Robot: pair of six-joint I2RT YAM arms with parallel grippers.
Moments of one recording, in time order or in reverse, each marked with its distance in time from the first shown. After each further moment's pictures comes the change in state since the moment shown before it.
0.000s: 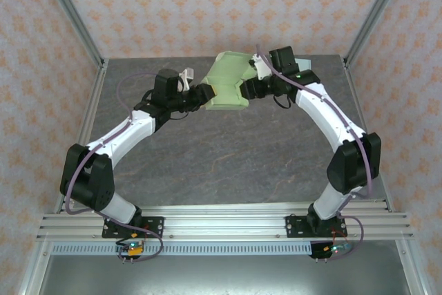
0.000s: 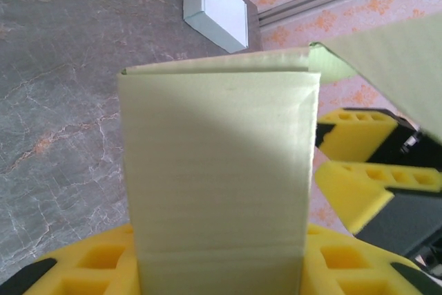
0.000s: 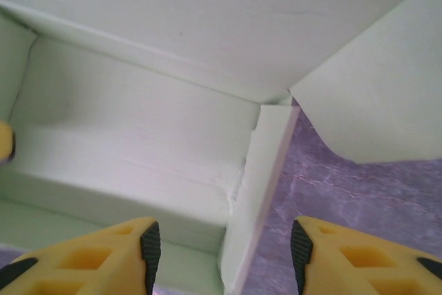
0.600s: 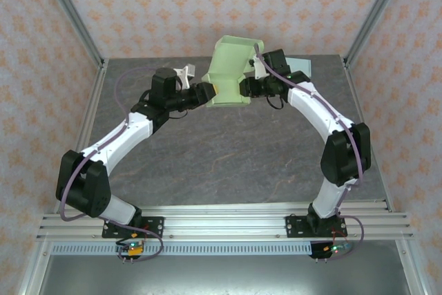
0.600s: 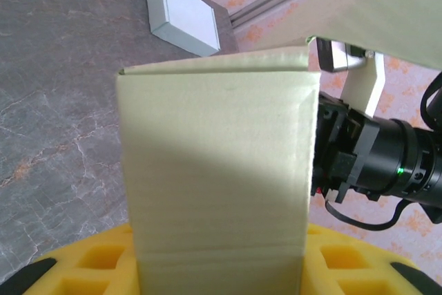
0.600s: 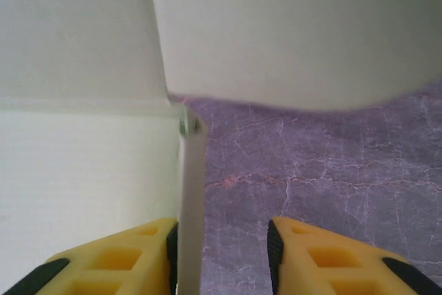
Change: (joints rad) left arm -0.021 -0.050 0.000 0.019 0.012 0.097; right arm 0.020 0.074 -0.014 0.080 0.117 0.196
